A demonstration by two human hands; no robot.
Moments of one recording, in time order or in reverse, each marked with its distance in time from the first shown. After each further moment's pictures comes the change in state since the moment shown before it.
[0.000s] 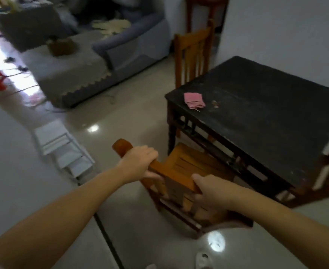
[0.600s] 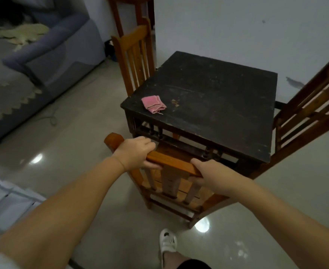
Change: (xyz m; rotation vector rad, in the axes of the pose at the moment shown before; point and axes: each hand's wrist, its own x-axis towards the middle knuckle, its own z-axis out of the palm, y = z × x) left_hand 0.109 -0.062 0.040 -0.046 0.083 0.367; right_hand 0.032 0.018 -0.022 0.215 0.267 0.297
